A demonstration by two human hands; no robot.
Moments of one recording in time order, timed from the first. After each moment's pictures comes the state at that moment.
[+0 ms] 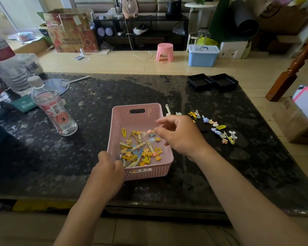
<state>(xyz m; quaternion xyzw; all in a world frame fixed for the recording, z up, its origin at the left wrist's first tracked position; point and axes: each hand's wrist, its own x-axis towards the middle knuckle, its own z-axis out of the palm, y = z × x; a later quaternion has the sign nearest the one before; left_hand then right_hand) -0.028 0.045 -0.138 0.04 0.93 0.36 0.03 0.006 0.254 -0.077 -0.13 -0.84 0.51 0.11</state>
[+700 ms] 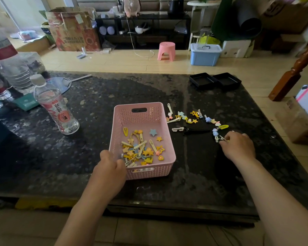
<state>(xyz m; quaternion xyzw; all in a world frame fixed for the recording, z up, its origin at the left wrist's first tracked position) -0.028 0.044 -0.138 0.04 0.94 0.34 0.02 0.038 0.397 -0.166 -0.45 -0.89 0.12 0.02</state>
